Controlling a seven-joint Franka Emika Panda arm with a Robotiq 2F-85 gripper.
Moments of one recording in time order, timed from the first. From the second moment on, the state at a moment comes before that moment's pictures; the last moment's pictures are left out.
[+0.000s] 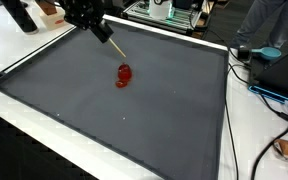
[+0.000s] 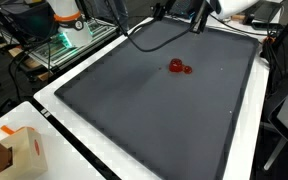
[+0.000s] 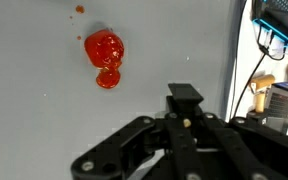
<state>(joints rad) -0.16 0.54 0.07 -1.45 0.50 1.70 -0.41</state>
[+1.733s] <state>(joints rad) -0.25 0.68 0.08 -1.44 0.65 1.59 -0.55</state>
